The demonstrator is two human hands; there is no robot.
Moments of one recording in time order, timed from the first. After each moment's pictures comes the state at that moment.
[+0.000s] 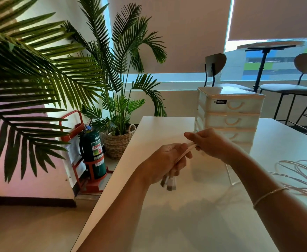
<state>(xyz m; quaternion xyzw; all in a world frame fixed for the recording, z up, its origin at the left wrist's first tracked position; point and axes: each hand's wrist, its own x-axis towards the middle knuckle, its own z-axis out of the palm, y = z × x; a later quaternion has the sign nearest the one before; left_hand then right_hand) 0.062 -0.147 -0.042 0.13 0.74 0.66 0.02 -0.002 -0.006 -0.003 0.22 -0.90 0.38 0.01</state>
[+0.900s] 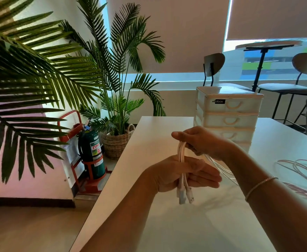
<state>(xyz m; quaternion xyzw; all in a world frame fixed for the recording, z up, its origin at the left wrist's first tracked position) 0.071 -0.128 -0.044 0.24 0.59 0.74 0.24 0.003 -0.017 0.006 0.30 -0.83 0.45 -0.13</state>
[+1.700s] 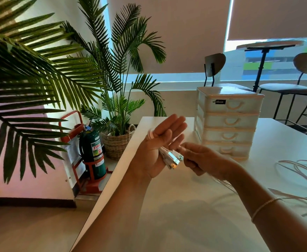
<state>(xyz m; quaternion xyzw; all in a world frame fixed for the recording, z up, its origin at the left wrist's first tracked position) 0.058 -0.154 -0.029 0.27 0.46 0.85 -0.06 0.011 -0.007 -0.034 0.32 -0.73 0.56 -0.23</state>
